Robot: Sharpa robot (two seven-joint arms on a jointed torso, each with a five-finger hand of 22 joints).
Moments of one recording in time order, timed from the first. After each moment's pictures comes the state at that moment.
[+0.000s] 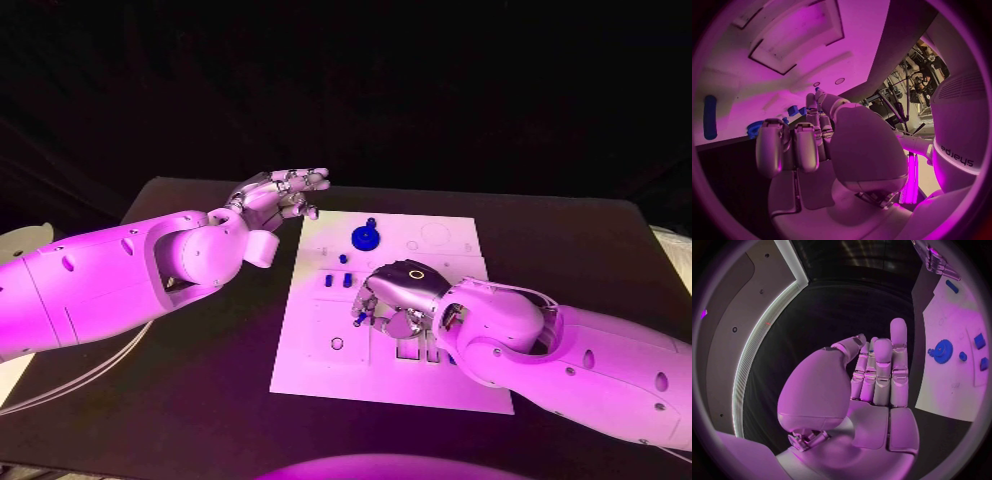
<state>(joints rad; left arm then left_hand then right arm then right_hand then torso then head) 1.21 -0.89 -0.02 1.51 0.19 -0.13 0.33 1.36 -0.12 0.48 0.00 0.14 1.04 0.18 0.12 0.07 1.13 0.10 0.20 0.08 1.22 0.01 1.10 0.57 0.16 1.27 0.11 0.56 0.75 1.01 -0.71 0.02 1.72 -1.80 -0.20 -0.13 1.44 -0.12 0.51 0.04 0.06 1.21 0.11 0.08 0.11 1.29 0.05 0.07 0.12 1.47 -0.03 1.40 1.31 0.07 1.44 0.07 1.38 1.27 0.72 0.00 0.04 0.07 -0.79</state>
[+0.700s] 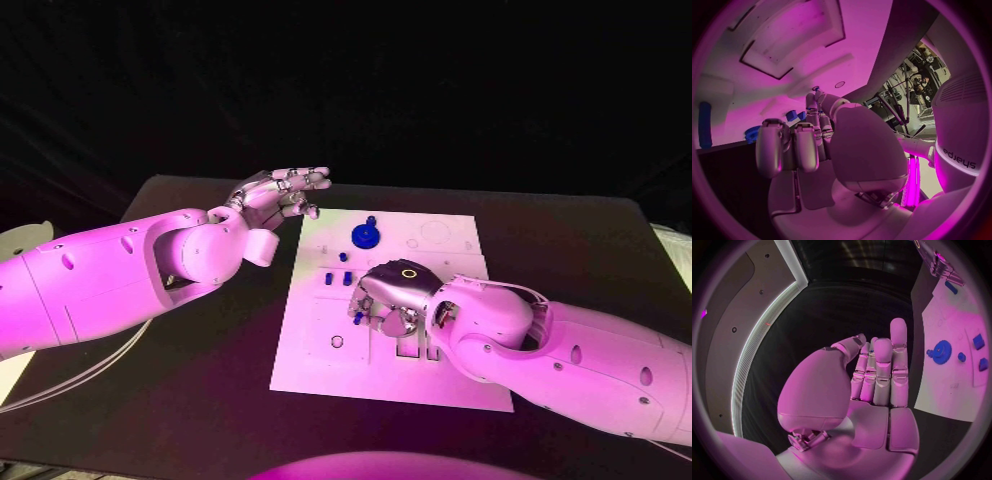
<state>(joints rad) 1.21 -0.89 -0.02 1.51 0.18 -0.12 0.33 1.36 -0.12 0.47 0.00 0.14 1.03 0.19 0.12 0.07 1.12 0.11 0.20 0.08 1.22 0.01 1.10 0.56 0.16 1.27 0.11 0.56 0.75 1.01 -0.68 0.01 1.69 -1.82 -0.17 -0.14 1.44 -0.12 0.51 0.04 0.06 1.21 0.11 0.08 0.11 1.28 0.05 0.06 0.12 1.47 -0.03 1.40 1.31 0.07 1.44 0.07 1.38 1.27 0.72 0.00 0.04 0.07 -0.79</state>
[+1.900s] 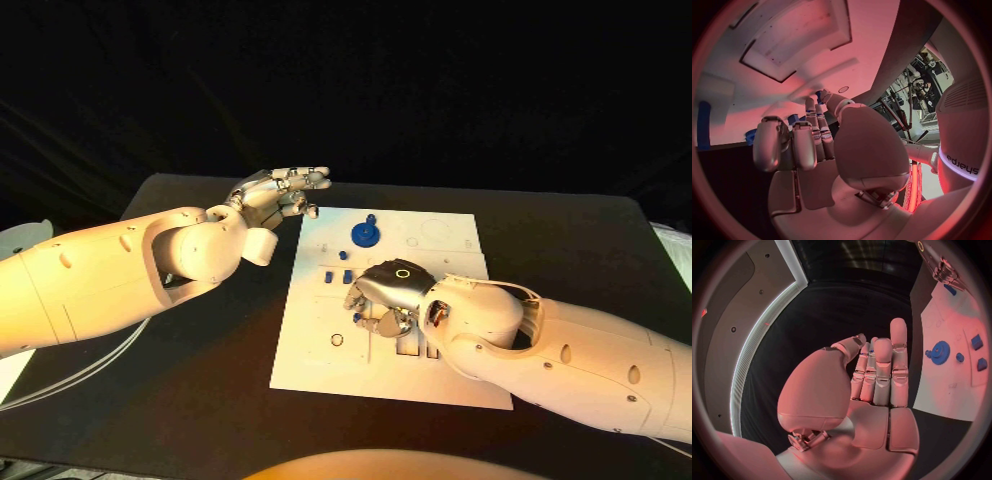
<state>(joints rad) 1.21 -0.89 -0.02 1.51 0.18 -0.11 0.31 1.36 -0.12 0.47 0.00 0.14 1.03 0.18 0.12 0.07 1.12 0.11 0.21 0.08 1.22 0.01 1.10 0.56 0.16 1.27 0.11 0.55 0.75 1.01 -0.65 0.01 1.67 -1.85 -0.13 -0.18 1.35 -0.17 0.45 0.07 0.07 1.04 0.15 0.06 0.07 1.10 0.09 0.07 0.07 1.47 0.00 1.38 1.31 0.07 1.41 0.10 1.34 1.20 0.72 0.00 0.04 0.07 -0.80</state>
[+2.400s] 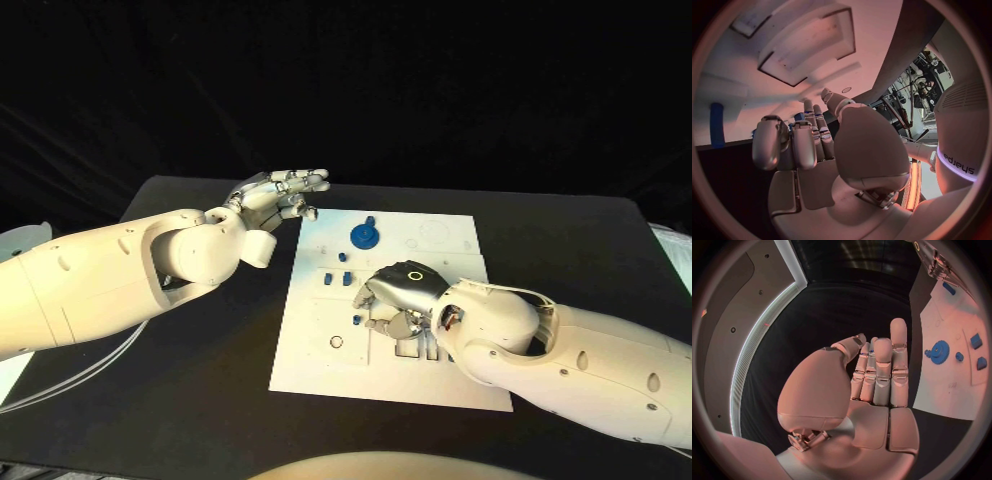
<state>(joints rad) 1.21 -0.89 -0.02 1.51 0.17 -0.11 0.31 1.36 -0.12 0.47 0.00 0.14 1.03 0.18 0.12 0.07 1.12 0.11 0.21 0.08 1.22 0.01 1.10 0.55 0.16 1.27 0.11 0.55 0.74 1.01 -0.72 0.00 1.71 -1.85 -0.18 -0.18 1.35 -0.17 0.44 0.07 0.07 1.04 0.15 0.06 0.07 1.08 0.10 0.07 0.06 1.47 0.00 1.37 1.31 0.07 1.41 0.11 1.33 1.19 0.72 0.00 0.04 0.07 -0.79</state>
